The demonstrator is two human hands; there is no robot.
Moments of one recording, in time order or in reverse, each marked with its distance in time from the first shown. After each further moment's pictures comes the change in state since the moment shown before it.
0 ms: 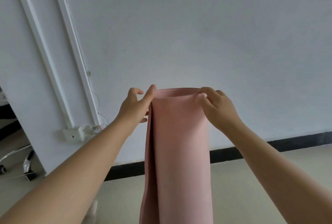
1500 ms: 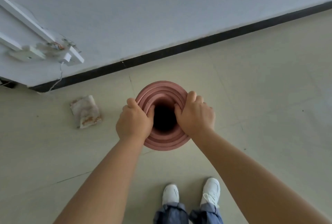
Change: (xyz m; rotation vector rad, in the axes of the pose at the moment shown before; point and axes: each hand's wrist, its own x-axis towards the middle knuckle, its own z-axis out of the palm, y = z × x) left_hand -0.069 0.030 0.014 0.948 -0.401 -0.391; right_hand -0.051 -0.062 -0.022 -0.682 -0.615 0.620
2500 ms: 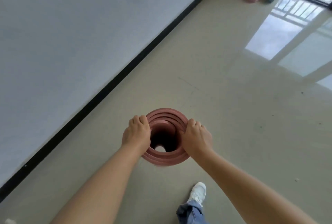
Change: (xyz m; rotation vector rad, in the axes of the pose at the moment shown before) left_hand -0.236 0.454 0.010 0.519 -0.198 0.923; right_hand -0.134 0.446 -0.210 0.296 0.065 0.558
